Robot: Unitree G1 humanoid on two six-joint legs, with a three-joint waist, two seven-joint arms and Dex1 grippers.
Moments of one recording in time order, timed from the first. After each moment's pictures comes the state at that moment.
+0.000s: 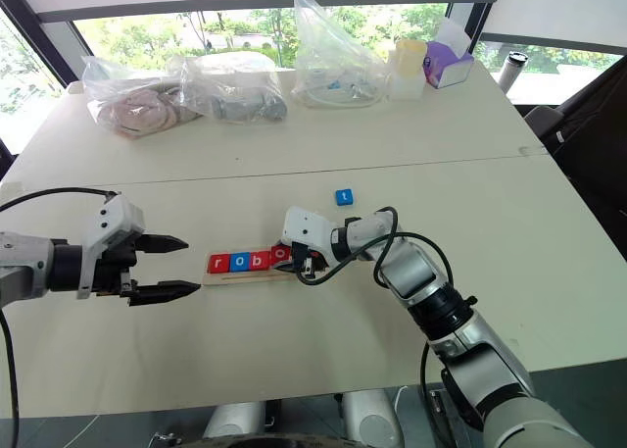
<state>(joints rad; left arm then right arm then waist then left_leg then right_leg) -0.07 1.08 0.24 -0.49 -0.67 0.87 -1.01 -0.61 -0.37 0.46 0.02 0.06 0.44 1.02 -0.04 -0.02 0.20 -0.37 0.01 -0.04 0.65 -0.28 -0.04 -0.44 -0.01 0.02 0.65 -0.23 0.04</state>
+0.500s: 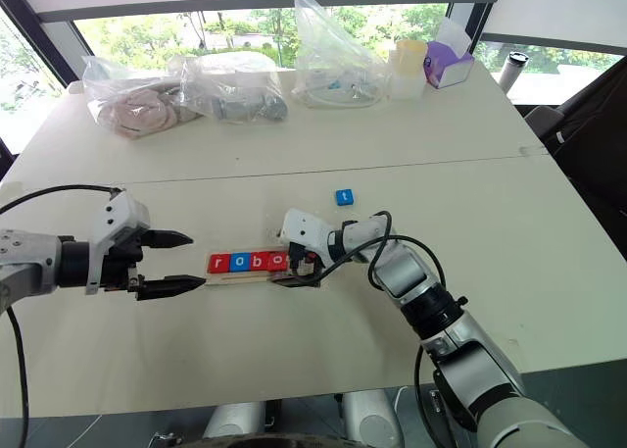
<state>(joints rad) -0.10 1.07 0.21 -0.48 -0.66 0.85 -0.99 -0.61 -0.35 0.46 0.08 0.02 0.36 0.99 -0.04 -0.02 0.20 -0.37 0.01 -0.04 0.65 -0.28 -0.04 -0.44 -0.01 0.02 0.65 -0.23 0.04</state>
